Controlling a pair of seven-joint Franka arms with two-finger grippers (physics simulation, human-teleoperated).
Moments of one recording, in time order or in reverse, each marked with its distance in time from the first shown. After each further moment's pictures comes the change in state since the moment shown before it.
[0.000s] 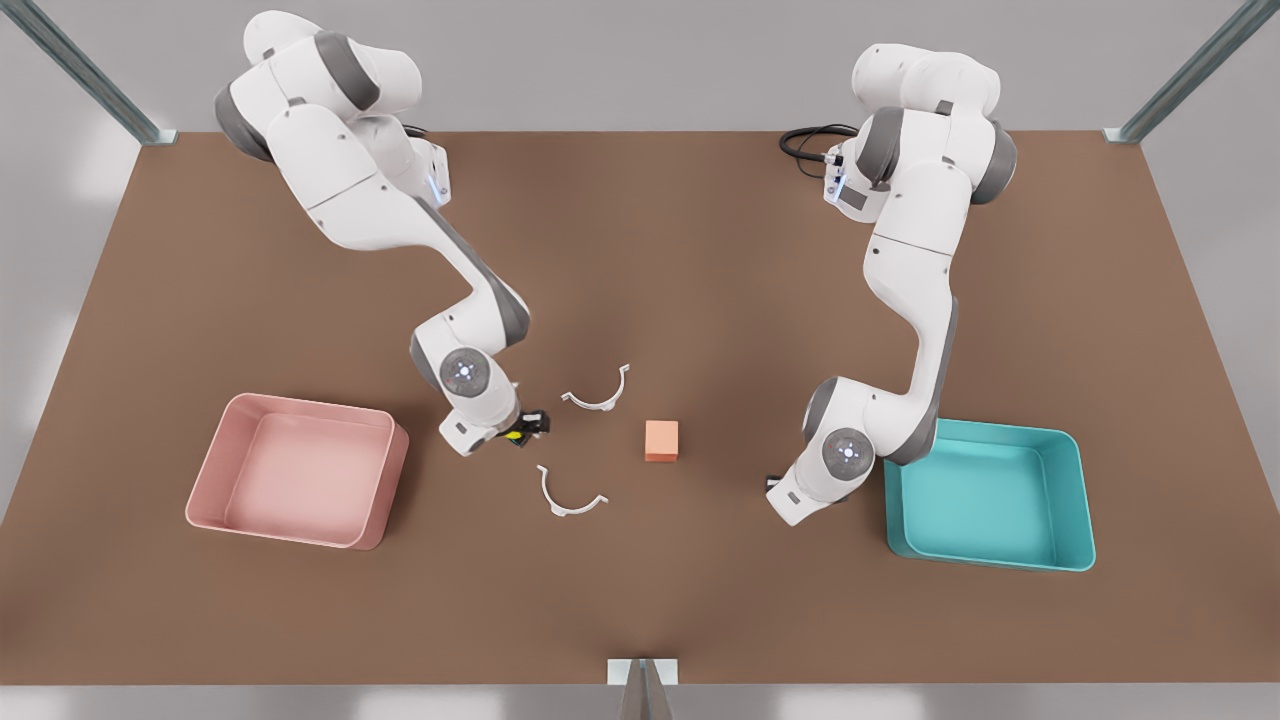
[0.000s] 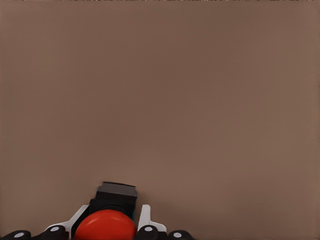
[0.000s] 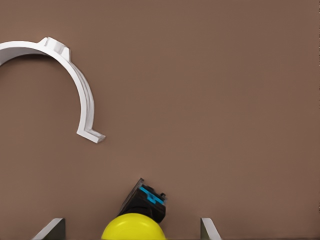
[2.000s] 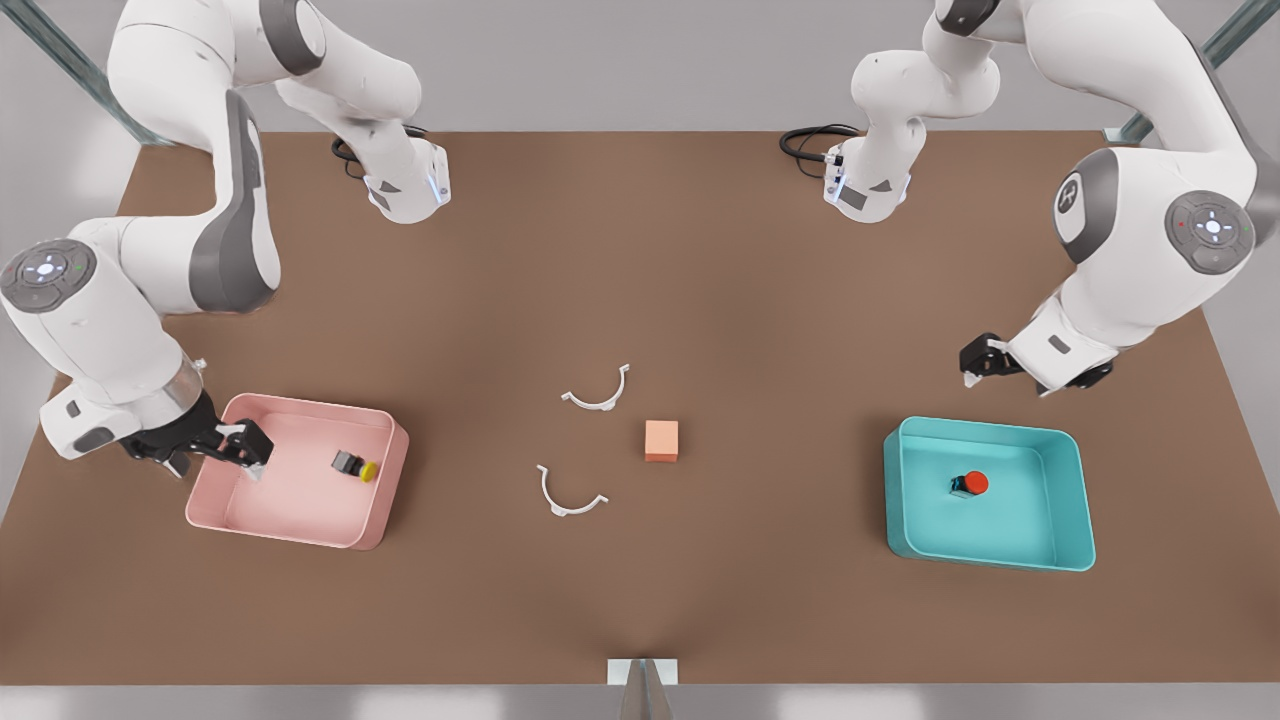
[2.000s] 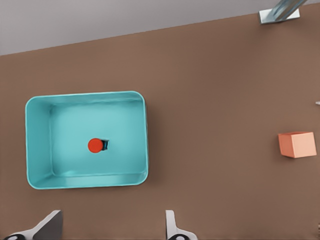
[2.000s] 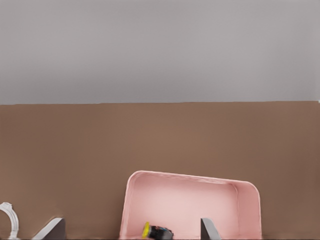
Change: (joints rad) left arm 0.241 -0.657 -0.015 0.014 -0.005 -0.637 0.261; right arm -0.195 -0.325 -0.209 0.486 0.093 -0.498 -0.479
